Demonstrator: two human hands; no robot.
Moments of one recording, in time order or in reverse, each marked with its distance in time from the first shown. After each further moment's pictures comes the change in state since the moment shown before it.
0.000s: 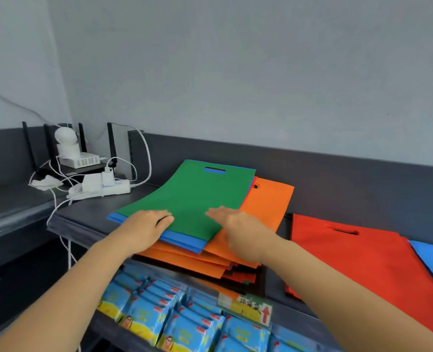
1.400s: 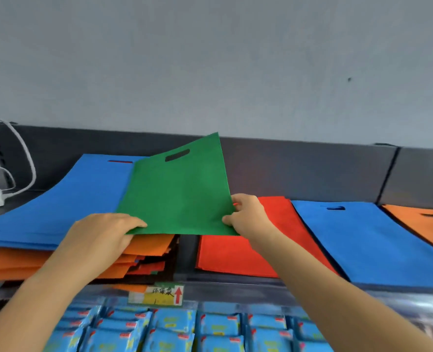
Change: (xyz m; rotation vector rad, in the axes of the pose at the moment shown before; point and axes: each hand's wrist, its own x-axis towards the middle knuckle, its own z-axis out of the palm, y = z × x) left_hand -0.018 0.097 0.021 0.152 0.307 0.442; right_hand -0.105 0.076 -0.026 0.704 0.430 0.883
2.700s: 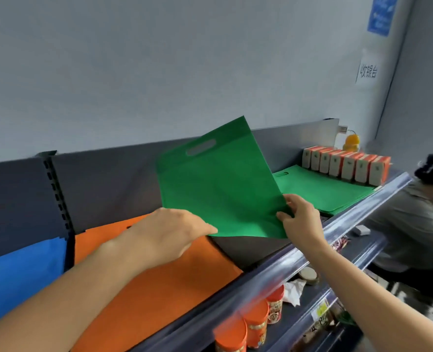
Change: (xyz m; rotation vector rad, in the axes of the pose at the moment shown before) left_hand 0.228 0.772 0.059 -0.347 0.112 1.181; right_hand -0.098 0.404 -0.681 -0.191 0.863 0.241
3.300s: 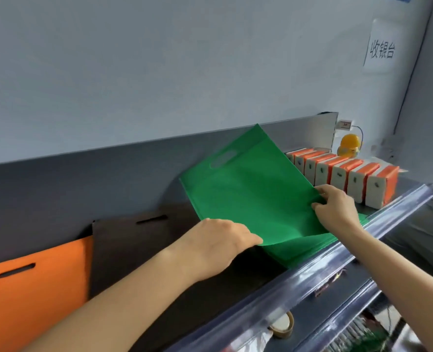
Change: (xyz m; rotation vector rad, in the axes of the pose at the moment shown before) left_hand 0.274 0.067 0.119 -0.111 -0.179 -0.044; right_hand 0.242 0.161 -0.120 -0.248 0.018 0.042
